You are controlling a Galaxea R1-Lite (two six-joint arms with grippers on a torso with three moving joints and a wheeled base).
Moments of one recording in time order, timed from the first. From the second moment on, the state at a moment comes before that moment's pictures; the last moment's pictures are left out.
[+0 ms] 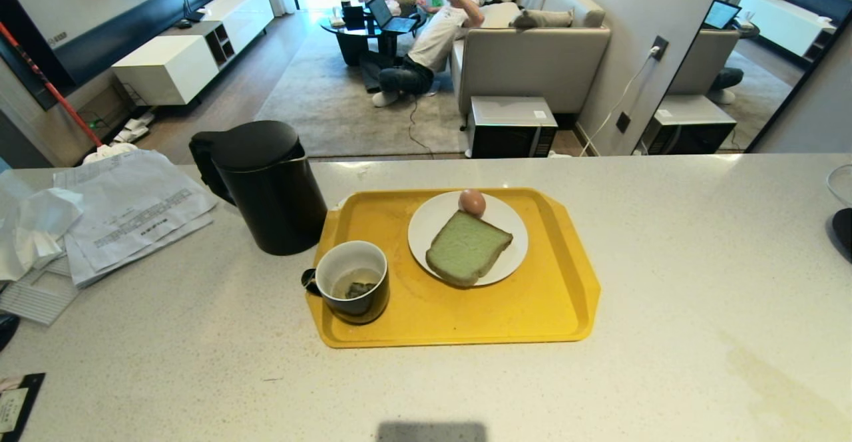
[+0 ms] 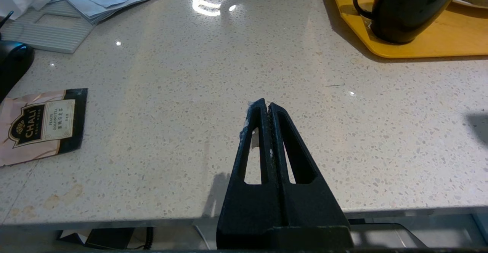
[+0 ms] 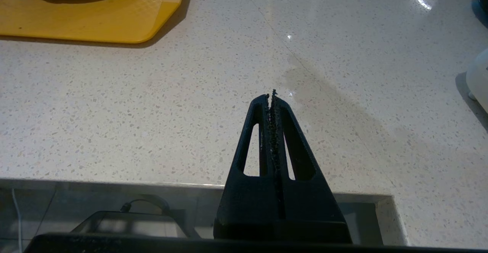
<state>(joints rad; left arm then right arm) 0.01 0.00 0.00 -0.01 0.01 0.00 0.00 0.00 0.00 0.00 0.01 -0.01</state>
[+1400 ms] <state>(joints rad) 0.01 0.00 0.00 -0.01 0.01 0.00 0.00 0.00 0.00 0.00 0.00 0.00</state>
